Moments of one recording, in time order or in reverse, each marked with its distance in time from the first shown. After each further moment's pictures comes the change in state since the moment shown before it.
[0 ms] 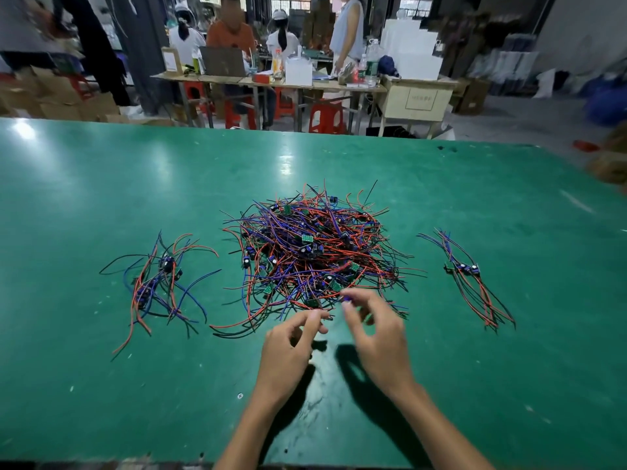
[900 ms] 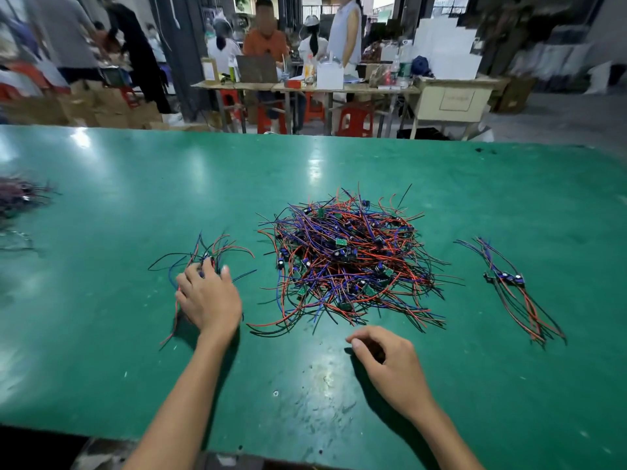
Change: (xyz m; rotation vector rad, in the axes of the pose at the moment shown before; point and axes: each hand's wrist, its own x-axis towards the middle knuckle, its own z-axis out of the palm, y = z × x) left_hand 0.084 -0.023 -0.142 0.886 0.720 -0.258; right_hand -0.023 0.014 0.024 -0.070 -0.294 0.135
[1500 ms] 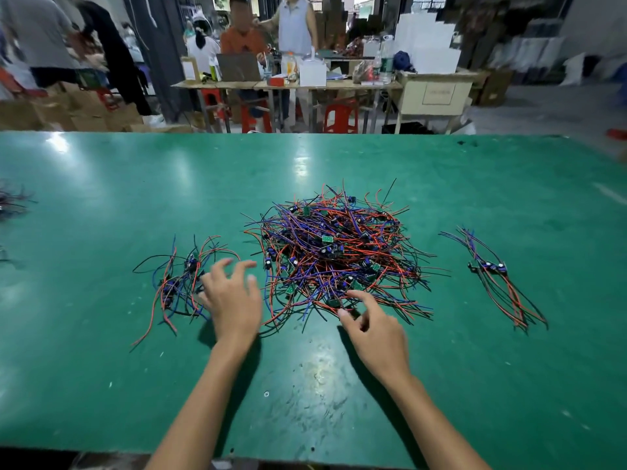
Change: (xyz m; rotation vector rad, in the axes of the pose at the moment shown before) left_hand -0.039 0.032 0.002 -0.163 -0.080 0.261; right_hand 0.031 -0.012 0.005 -0.173 0.081 0.207
